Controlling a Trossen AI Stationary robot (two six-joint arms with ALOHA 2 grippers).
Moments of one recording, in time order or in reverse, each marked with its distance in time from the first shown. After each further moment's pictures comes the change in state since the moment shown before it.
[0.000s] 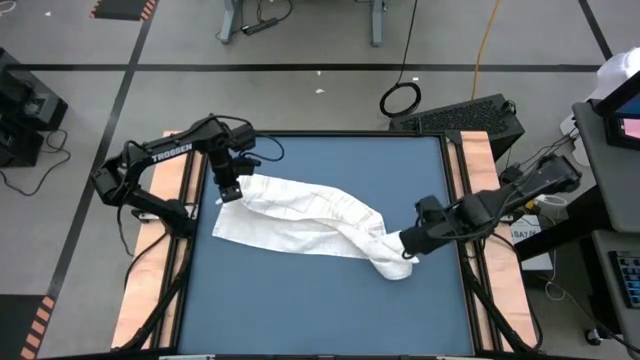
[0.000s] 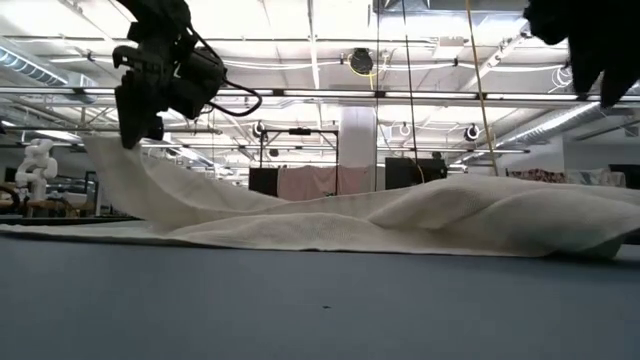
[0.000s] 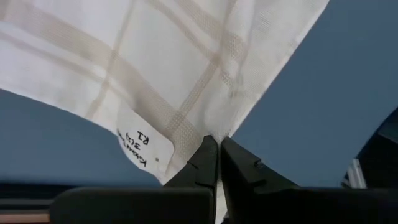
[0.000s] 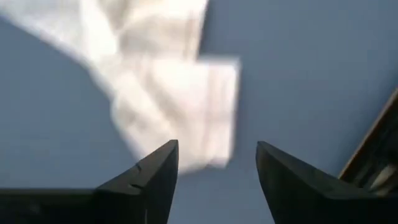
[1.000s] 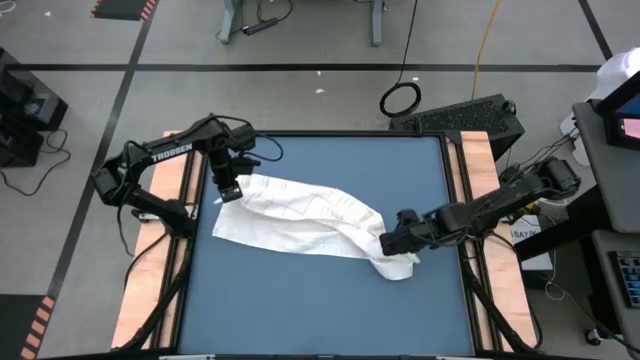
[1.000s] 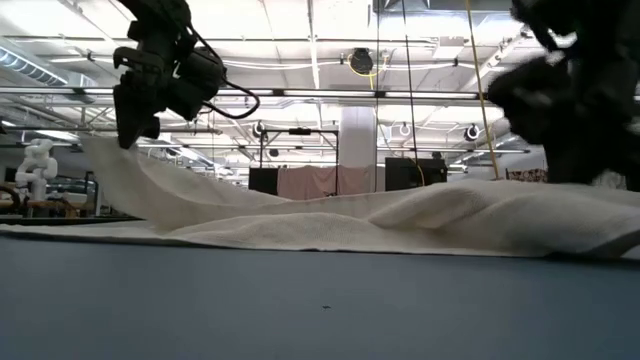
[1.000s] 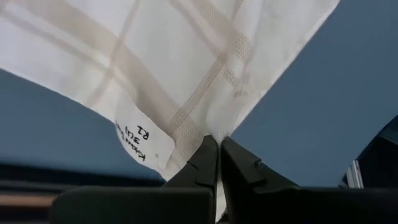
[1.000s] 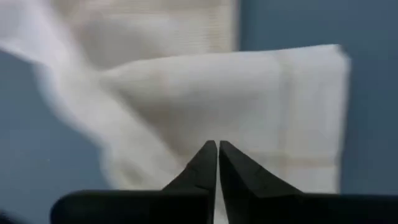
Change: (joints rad) left arm -0.001 0.000 0.006 -0.037 -0.024 -0.045; right arm -0.123 0.041 -0.432 0.737 -0.143 0.083
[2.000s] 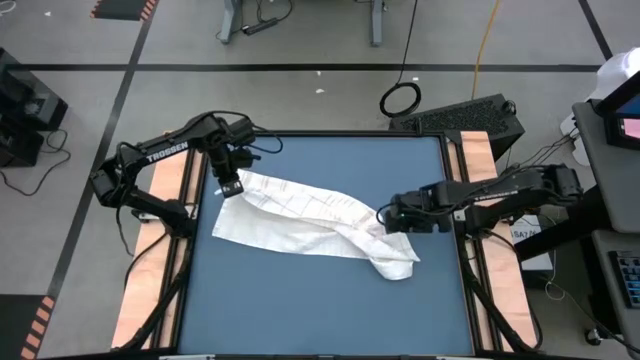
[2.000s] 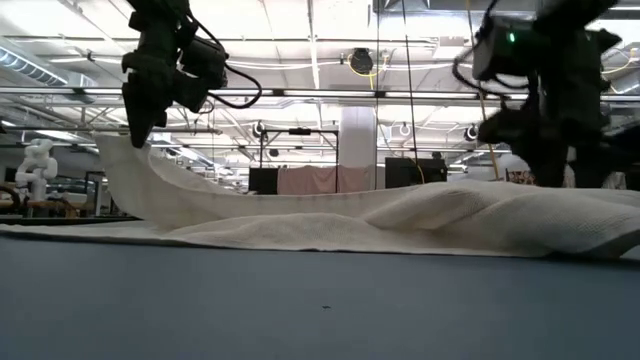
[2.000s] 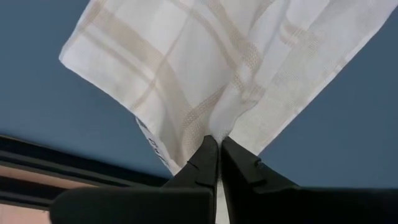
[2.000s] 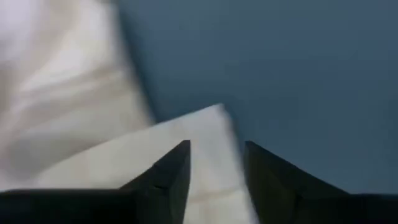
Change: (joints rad) left arm 0.000 -0.021 0.054 0.032 -0.146 -0.032; right arm -0.327 0.003 0.028 -0.287 -0.154 -0.125
